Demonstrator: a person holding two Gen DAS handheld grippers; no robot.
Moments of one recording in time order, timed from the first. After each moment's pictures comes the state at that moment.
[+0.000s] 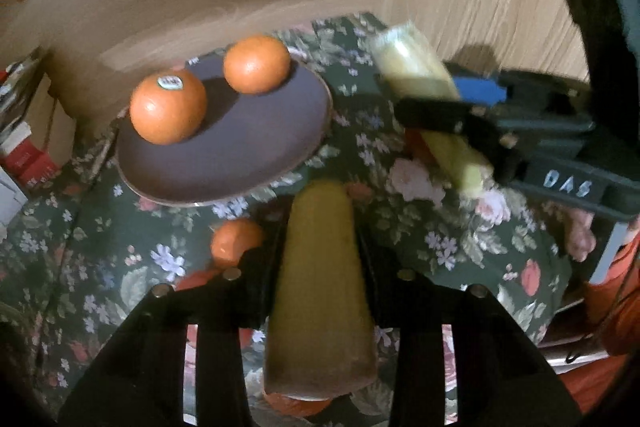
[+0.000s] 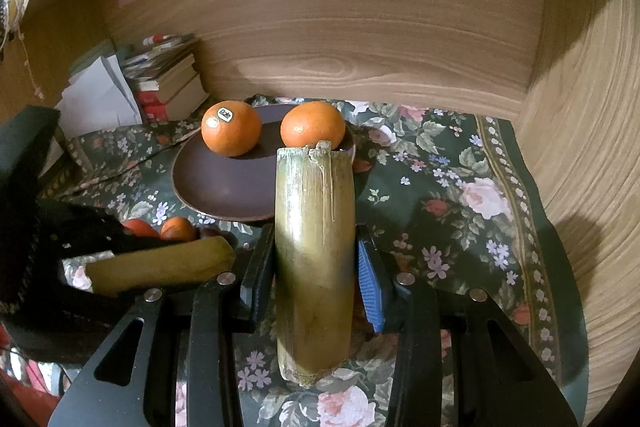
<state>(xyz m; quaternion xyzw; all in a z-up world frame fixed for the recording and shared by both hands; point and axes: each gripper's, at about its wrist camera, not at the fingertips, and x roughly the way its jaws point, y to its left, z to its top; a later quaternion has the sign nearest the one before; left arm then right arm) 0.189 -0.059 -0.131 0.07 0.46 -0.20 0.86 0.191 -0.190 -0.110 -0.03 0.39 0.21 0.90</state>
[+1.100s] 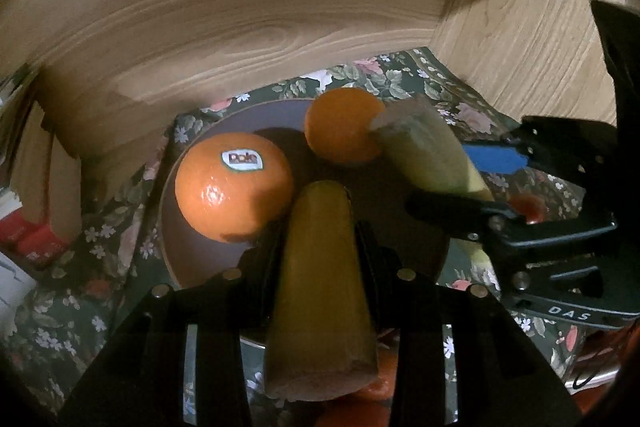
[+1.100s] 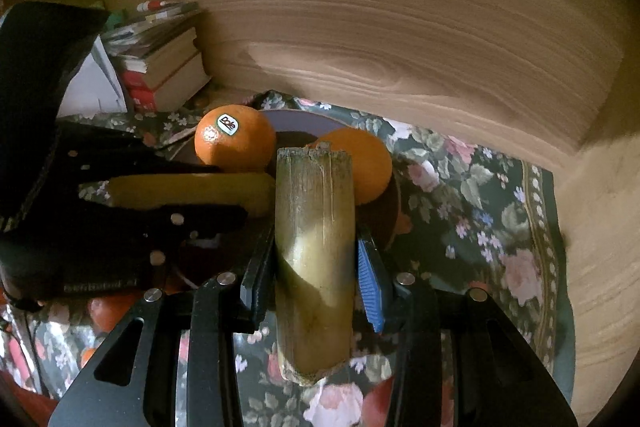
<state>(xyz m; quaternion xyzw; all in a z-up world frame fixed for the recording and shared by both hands) 0.295 -0.017 -0.139 0.04 0.46 -0.20 0.87 0.259 -0.122 -0.117 -0.11 0.43 0.22 0.87</state>
